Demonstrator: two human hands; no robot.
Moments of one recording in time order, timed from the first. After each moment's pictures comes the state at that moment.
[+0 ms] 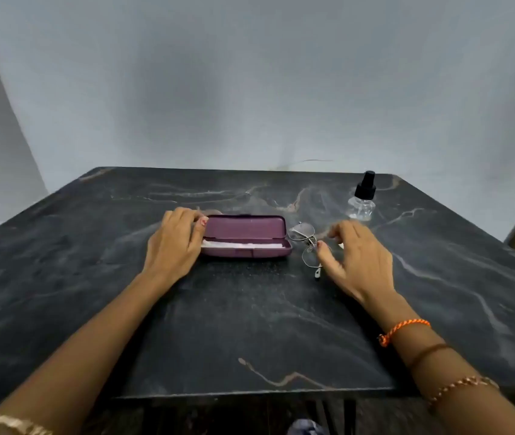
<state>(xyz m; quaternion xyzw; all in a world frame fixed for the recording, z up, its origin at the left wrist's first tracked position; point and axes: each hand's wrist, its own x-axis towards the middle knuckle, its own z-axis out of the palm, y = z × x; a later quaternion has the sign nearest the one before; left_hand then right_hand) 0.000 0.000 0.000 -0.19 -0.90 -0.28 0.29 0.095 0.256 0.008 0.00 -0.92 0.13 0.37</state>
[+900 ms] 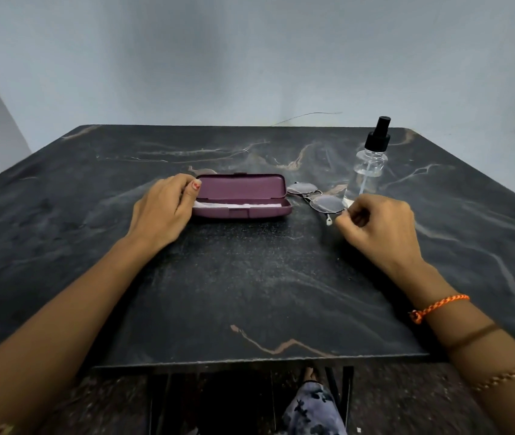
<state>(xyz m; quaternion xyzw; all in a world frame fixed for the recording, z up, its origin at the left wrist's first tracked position) -0.006 -0.004 -0.006 -0.21 -0.90 -0.26 0.27 0.101 0.274 0.005 -0.04 -0.92 0.21 0.34</state>
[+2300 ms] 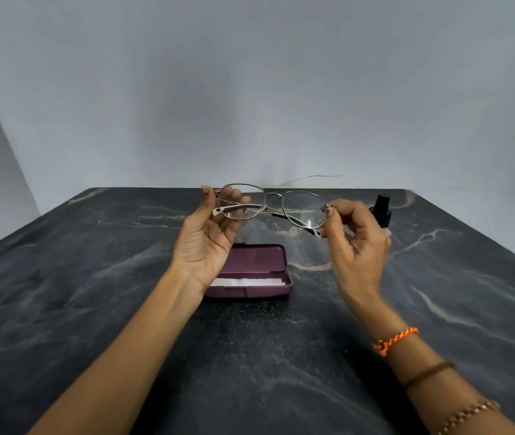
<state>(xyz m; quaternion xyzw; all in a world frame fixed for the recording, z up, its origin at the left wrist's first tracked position) -0.012 0.072 0.057 -0.19 -0.26 -0.94 -0.10 0.035 0.243 0.039 0.10 -0.69 0.50 0.52</state>
